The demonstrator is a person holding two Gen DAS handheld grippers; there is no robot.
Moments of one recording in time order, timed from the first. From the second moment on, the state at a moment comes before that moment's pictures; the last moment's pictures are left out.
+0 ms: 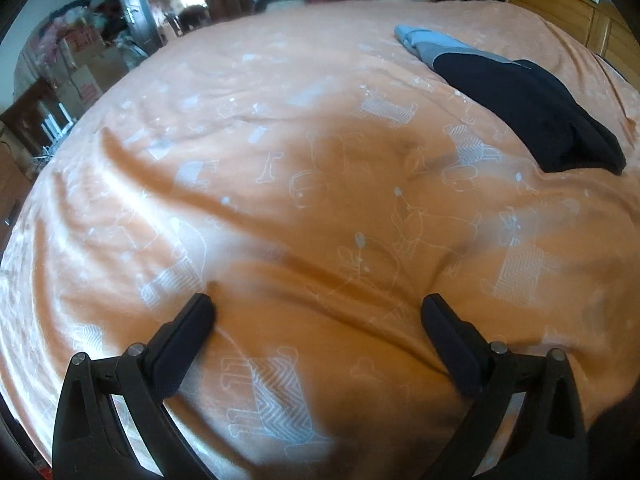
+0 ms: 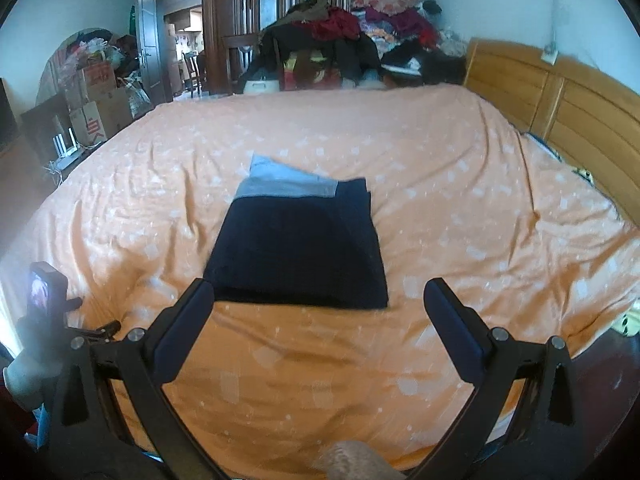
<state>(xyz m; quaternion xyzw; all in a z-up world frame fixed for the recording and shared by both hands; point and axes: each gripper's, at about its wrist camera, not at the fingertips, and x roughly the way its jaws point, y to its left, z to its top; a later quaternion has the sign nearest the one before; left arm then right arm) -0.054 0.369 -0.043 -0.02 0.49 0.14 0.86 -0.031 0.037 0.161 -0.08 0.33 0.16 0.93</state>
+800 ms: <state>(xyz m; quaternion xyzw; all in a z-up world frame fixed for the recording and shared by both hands) -0.084 0.224 0.233 0.00 0.20 0.05 0.98 -0.006 0.038 0.194 -0.06 0.33 0.14 0.93</state>
